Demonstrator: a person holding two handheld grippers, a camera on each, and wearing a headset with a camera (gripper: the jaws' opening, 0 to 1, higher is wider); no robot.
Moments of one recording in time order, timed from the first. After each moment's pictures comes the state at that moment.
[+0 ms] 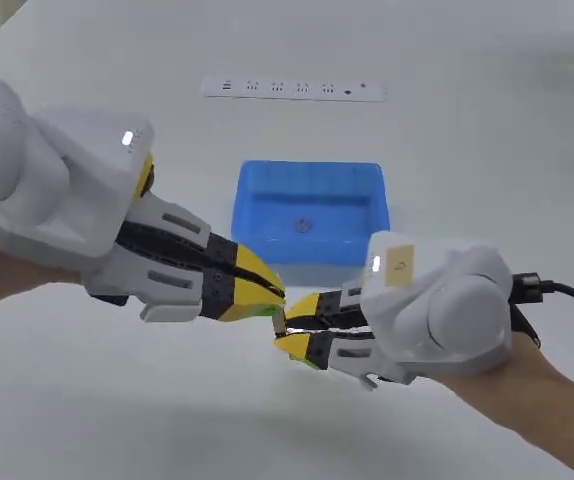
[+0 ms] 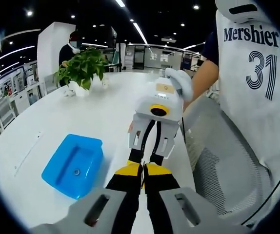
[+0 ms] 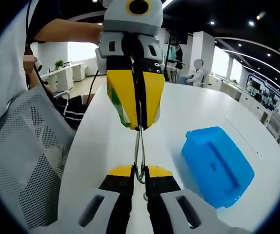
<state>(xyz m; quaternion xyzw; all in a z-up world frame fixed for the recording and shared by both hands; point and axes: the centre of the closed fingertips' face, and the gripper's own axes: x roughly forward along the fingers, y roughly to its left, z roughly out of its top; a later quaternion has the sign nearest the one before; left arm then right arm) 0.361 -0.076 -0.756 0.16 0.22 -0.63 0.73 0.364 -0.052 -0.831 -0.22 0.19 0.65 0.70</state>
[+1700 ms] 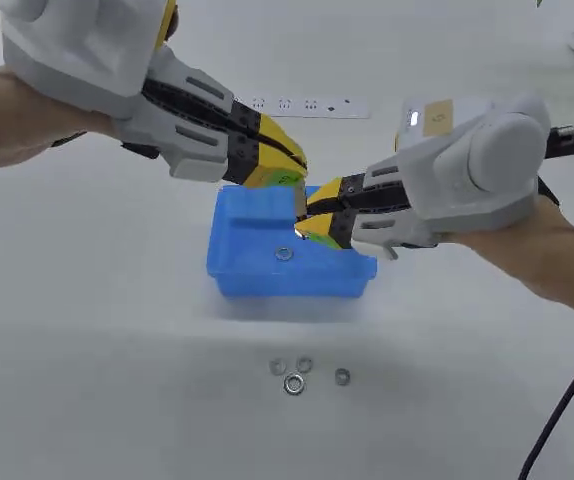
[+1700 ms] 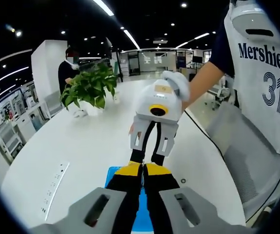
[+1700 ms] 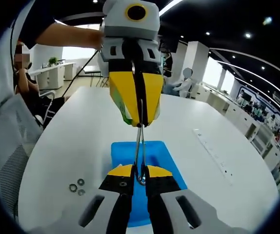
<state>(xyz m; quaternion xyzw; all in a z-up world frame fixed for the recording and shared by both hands) 0.495 -0.093 -0.728 0.20 0.16 -0.64 0.72 0.505 -0.068 -0.798 -0.25 0.14 0.62 0.73</state>
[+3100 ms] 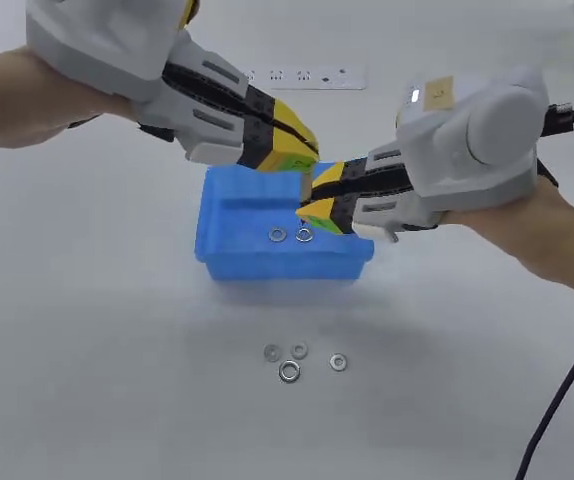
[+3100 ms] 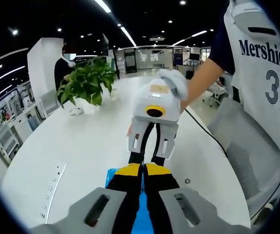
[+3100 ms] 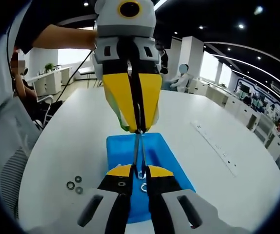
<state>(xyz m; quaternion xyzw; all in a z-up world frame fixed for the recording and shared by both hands) 0.496 -0.107 -0.726 0.21 0.16 -0.65 0.71 0.503 -0.078 -0.798 -0.22 0.16 0.61 0.74</state>
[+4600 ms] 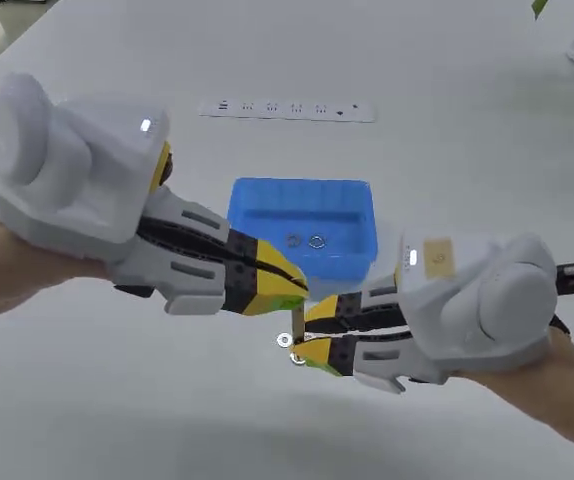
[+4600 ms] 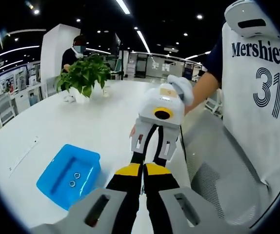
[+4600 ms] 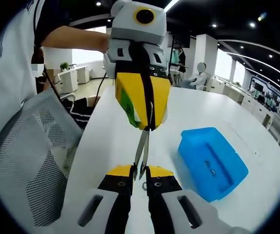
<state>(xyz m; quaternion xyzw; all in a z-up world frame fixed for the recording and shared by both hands) 0.359 -0.106 -0.746 0.11 0.20 -0.63 0.74 0.361 -0.078 -0.822 -0.22 0.18 0.66 0.69</state>
